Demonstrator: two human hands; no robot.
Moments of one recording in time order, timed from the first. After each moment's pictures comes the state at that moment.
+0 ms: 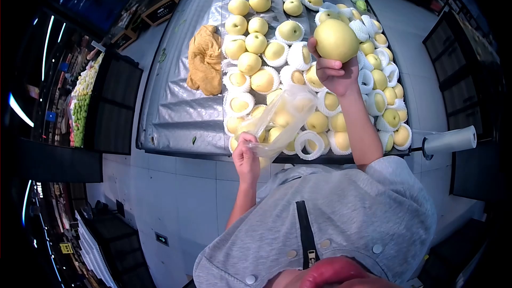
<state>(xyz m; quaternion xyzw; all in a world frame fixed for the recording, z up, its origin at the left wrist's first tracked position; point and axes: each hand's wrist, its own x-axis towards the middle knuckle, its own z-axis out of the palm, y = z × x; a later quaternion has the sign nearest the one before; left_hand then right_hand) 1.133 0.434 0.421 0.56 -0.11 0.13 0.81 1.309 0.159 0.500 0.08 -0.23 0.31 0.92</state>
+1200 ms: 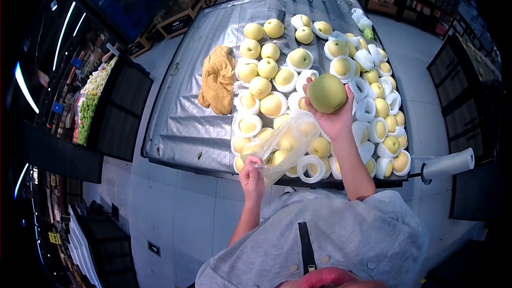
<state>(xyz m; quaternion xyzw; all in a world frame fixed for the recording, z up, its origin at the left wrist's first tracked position) 1.127 0.429 0.416 0.54 -0.07 0.15 0.83 1.262 0.191 0.497 -0.05 -0.03 0.13 0.99</state>
